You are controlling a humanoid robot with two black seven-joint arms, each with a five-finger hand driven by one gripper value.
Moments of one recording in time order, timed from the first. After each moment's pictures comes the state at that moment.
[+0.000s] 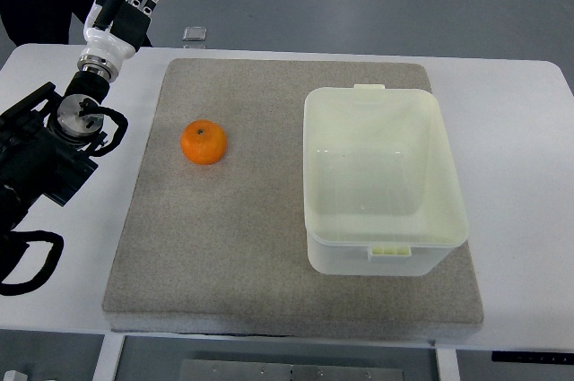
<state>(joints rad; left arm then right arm) -0.99 0.15 -0.74 -0.25 -0.30 -0.51 -0.31 0.01 0.00 -0.10 0.18 0.00 -0.15 0.14</state>
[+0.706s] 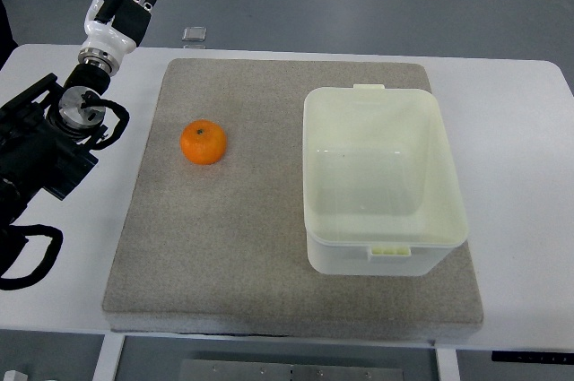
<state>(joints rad) -1.02 0.17 -0.72 -0.26 -0.28 -0.44 -0.31 0.01 0.00 -0.10 0.18 0.00 -0.15 0.14</state>
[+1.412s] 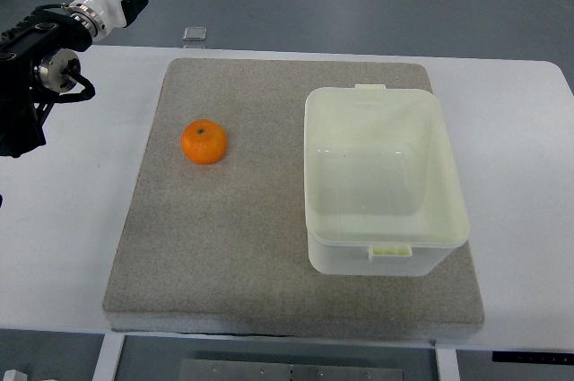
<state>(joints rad) -1.19 0.29 -0.27 -0.31 0.23 -0.32 -0.31 0.01 0.00 -0.10 0.18 0.00 -0.15 0.14</state>
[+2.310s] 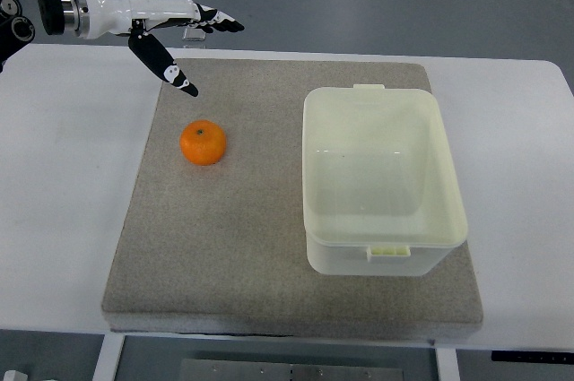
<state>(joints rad) -1.27 0.68 -0.27 -0.95 1.38 -0.51 -0.49 0.01 0.00 -0.10 0.18 0.00 -0.15 0.14</state>
